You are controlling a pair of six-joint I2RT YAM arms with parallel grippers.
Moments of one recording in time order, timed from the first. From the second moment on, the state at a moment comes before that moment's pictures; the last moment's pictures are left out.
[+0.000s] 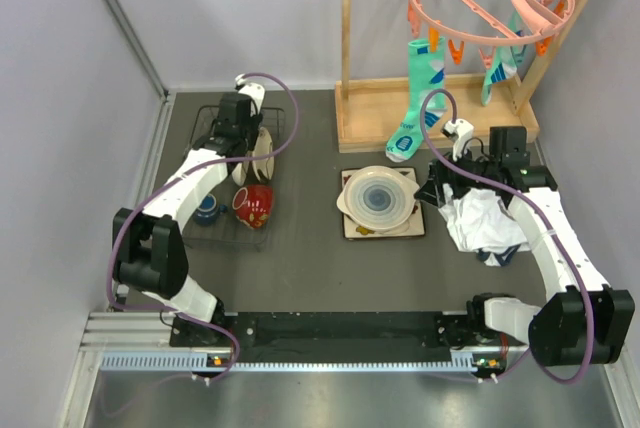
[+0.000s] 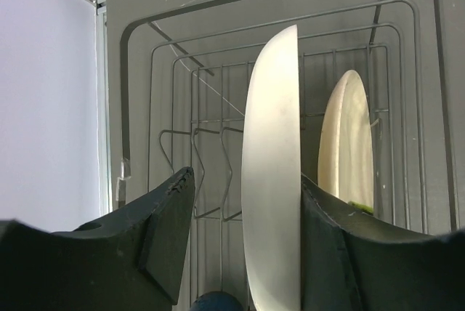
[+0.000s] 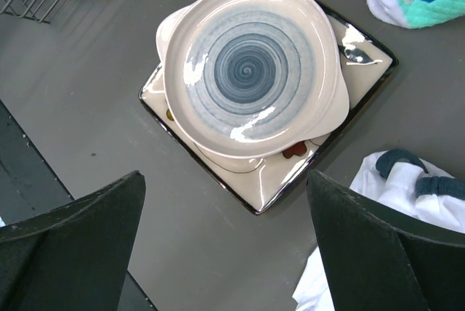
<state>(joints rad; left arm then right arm) -0.26 1.56 1.23 -0.24 -0.38 0.20 0.04 1.16 0.99 -0.67 -0.72 -0.30</state>
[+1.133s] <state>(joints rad) -0.22 1.61 1.22 -0.23 -0.32 0.14 0.04 1.16 0.99 -0.67 -0.72 -0.31</state>
